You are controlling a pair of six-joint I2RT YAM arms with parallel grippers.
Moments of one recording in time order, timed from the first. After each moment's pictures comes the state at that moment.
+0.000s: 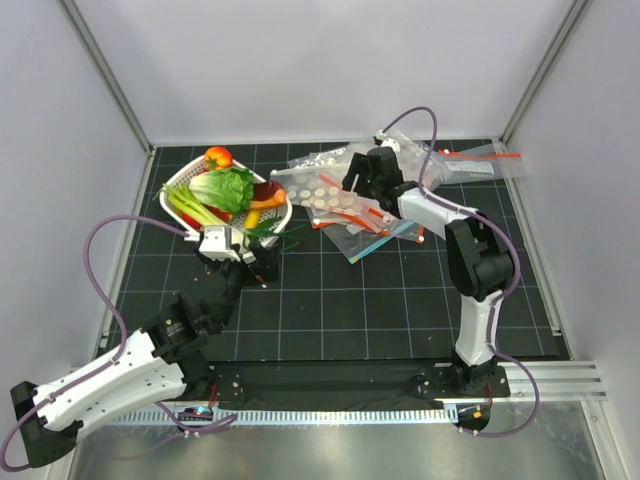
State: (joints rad) left arm -0.95 0.61 0.55 -0.06 -0.71 -0.39; right arm 0.42 1.93 1.36 0.03 0.11 0.54
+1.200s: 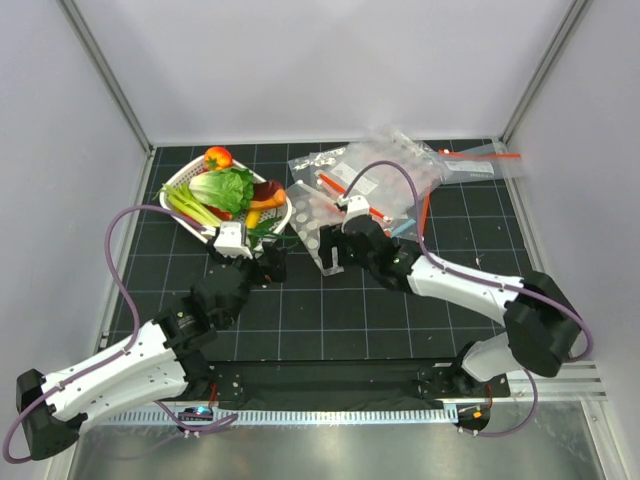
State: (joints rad) left arm -0.95 0.71 0.57 -0.07 -0.68 -0.39; right arm 0.81 1.45 0.92 -0.03 0.24 0.40
